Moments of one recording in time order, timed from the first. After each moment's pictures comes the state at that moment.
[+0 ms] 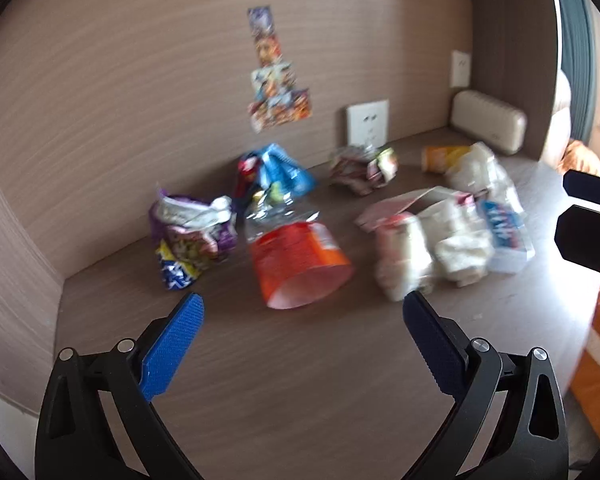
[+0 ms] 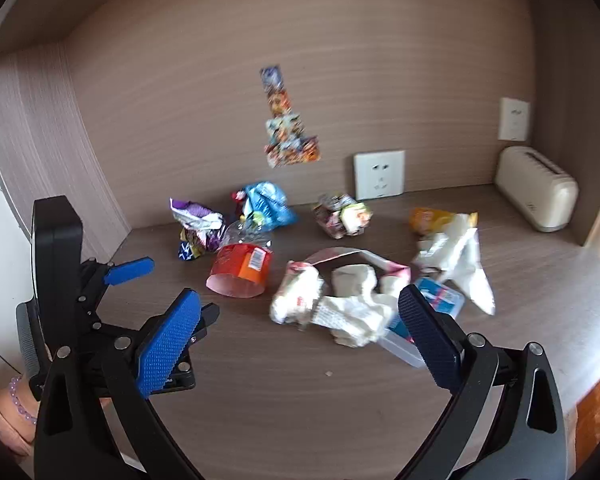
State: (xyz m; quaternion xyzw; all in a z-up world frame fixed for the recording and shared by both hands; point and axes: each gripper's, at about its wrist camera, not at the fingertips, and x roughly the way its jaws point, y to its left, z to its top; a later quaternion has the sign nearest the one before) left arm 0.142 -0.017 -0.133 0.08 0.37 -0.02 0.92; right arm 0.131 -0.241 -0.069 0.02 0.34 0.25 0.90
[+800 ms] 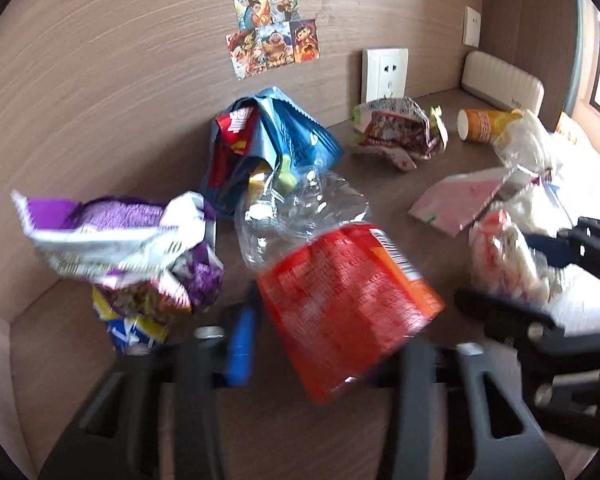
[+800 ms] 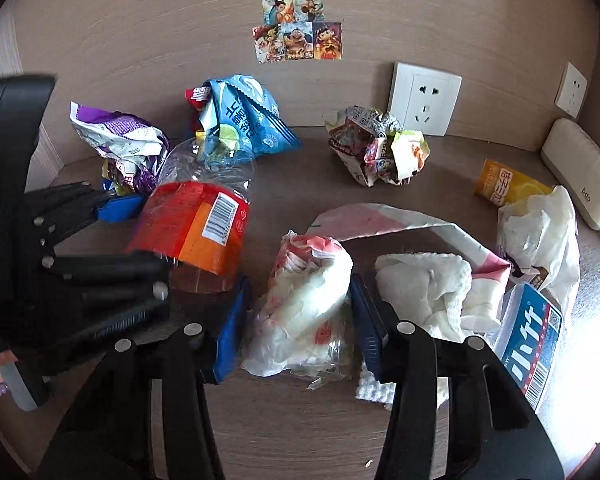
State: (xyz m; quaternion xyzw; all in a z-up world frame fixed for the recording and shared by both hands) left arm 0.238 0.013 -0.186 0.08 0.42 -0.09 0.90; right arm 0.205 -0.160 -0.155 -0.06 0.42 0.21 0.88
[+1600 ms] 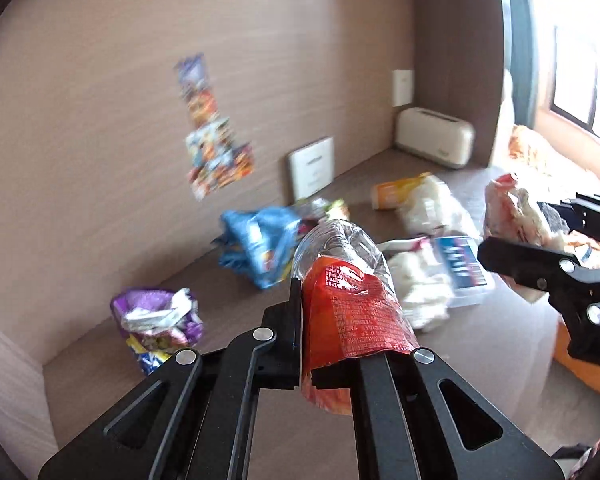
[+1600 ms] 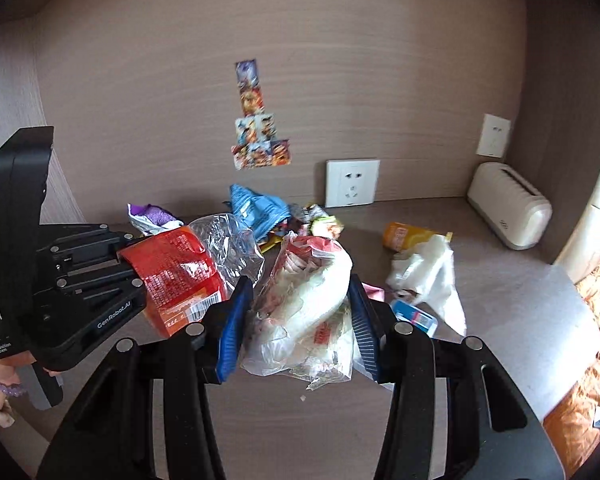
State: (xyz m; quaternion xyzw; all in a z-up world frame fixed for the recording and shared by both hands) left arm 0.163 -0.035 -0.081 0.12 0.33 -0.15 0.92; right arm 0.134 -0.248 -0.039 -0.01 0.34 0.17 0.93
